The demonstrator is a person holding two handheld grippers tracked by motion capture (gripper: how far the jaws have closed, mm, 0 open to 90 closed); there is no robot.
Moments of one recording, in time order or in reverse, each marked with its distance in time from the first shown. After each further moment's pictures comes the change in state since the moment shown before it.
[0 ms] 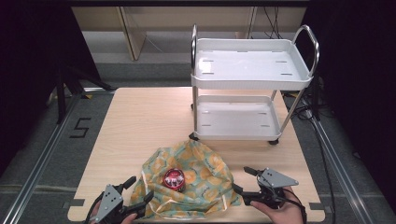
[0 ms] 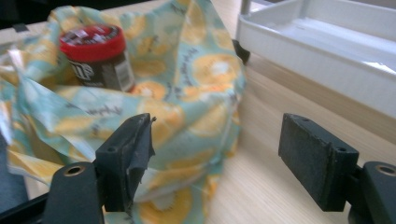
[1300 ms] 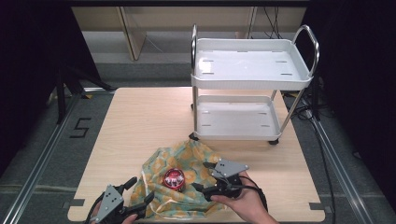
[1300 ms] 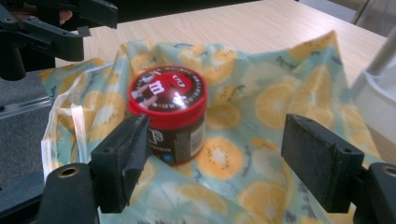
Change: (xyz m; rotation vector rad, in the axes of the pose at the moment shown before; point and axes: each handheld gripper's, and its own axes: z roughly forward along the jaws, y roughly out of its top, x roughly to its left) left arm -0.002 -0.001 0.000 0.007 -0.010 -0.014; right arm 0.051 0.060 0.083 0.052 0.189 -0.126
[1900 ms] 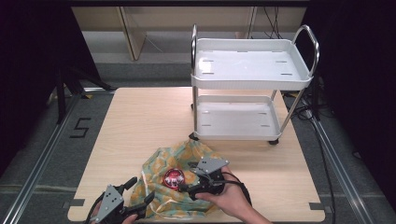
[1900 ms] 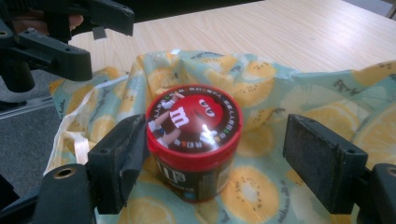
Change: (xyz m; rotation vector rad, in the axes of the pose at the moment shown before) left arm 0.000 0.000 0.000 -0.004 -0.003 -0.002; right arm 0.009 0.015 0.039 0.029 0.066 -0.001
